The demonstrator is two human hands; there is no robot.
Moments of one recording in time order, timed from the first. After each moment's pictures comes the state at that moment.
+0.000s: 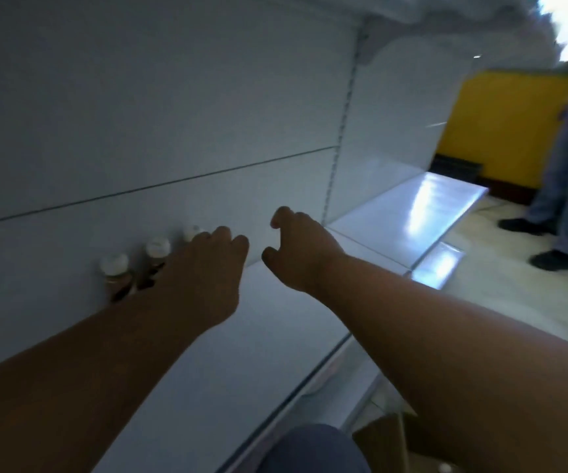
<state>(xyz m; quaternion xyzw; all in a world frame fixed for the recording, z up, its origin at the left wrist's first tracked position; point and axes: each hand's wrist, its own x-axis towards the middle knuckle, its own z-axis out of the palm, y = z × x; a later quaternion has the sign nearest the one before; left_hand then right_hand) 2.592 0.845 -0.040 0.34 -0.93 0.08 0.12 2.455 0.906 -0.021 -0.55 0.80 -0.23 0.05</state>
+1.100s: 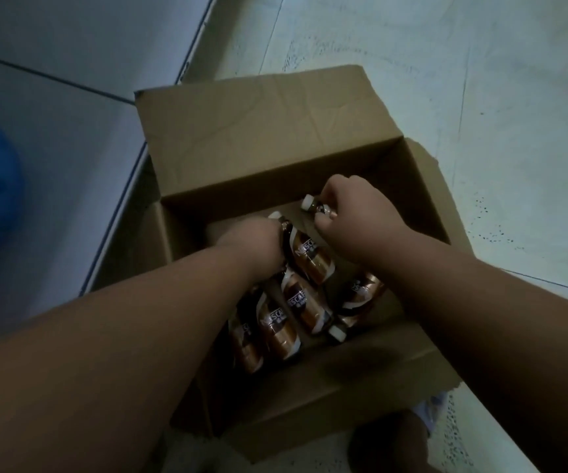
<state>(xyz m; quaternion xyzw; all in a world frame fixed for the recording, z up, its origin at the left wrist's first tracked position) 2.217 1.136 -0.476 0.14 -0.90 -0.22 -0.34 2.151 1.266 -0.427 -0.18 0.94 -0.13 0.25</state>
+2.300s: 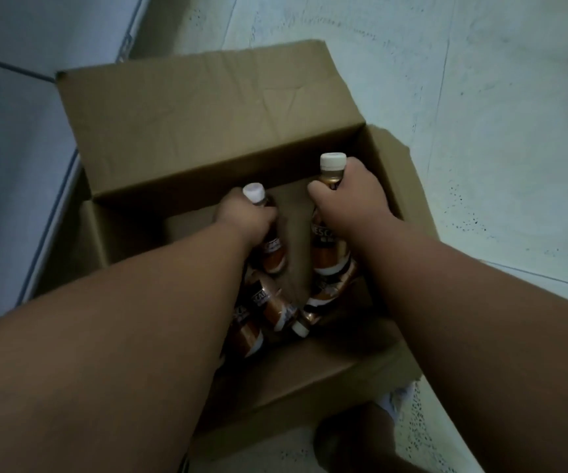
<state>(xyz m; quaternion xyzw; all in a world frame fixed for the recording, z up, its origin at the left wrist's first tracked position) 2.169 1.175 -0.525 0.43 -0.73 -0.51 -0.15 2.109 1.311 -0.449 -0.01 0.93 -0.30 0.23</state>
